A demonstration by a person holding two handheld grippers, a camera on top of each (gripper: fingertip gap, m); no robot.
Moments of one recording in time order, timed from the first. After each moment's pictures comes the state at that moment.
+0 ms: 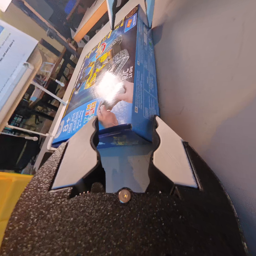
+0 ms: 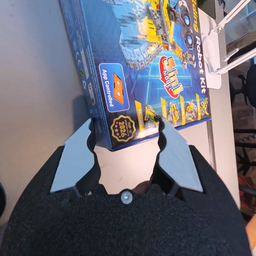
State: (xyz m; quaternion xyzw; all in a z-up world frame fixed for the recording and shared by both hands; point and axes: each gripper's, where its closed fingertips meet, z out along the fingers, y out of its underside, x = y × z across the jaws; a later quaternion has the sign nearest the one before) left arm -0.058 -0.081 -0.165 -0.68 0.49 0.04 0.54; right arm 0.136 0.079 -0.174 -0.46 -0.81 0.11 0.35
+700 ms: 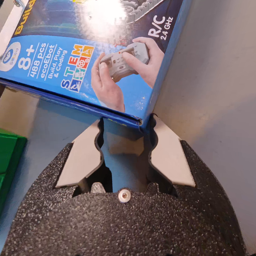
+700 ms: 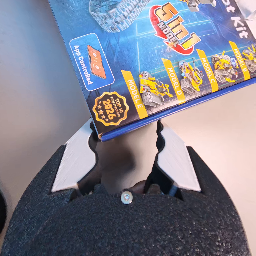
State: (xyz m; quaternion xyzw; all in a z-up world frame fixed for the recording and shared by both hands) left arm -0.085 -0.065 -0.207 -0.86 0.33 0.00 0.38; right arm 0.142 0.100 -0.207 -0.57 -0.74 0.24 0.28
